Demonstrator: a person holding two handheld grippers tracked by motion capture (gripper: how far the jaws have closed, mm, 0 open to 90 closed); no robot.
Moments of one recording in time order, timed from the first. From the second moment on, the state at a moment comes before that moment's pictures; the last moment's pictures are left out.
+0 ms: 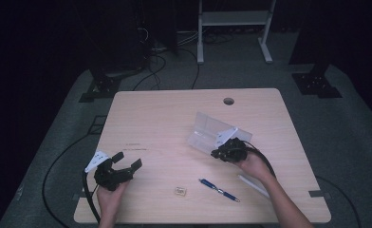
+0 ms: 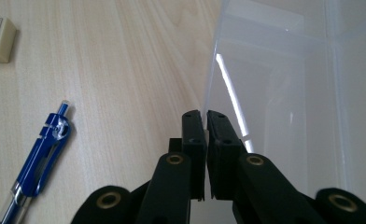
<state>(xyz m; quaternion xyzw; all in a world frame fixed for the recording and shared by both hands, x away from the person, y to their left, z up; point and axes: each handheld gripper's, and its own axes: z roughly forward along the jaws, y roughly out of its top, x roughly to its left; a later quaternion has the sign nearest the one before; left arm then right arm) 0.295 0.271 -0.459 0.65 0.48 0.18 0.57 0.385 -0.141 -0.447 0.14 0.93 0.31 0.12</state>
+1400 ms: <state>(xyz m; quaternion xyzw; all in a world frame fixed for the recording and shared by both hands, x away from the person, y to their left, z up) 0.294 0.273 -0.458 0.65 0.48 0.18 0.57 0.382 -0.103 -0.476 0.11 0.94 0.30 0.07</state>
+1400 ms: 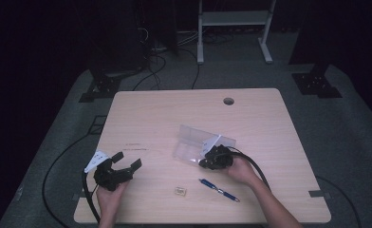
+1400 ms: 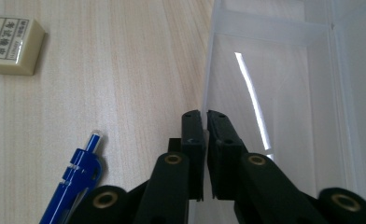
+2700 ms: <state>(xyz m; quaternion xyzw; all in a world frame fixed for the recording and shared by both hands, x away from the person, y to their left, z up) 0.294 0.272 -0.460 0.65 0.48 0.18 0.56 0.336 -0.218 -0.442 0.26 0.87 0.41 0.09</state>
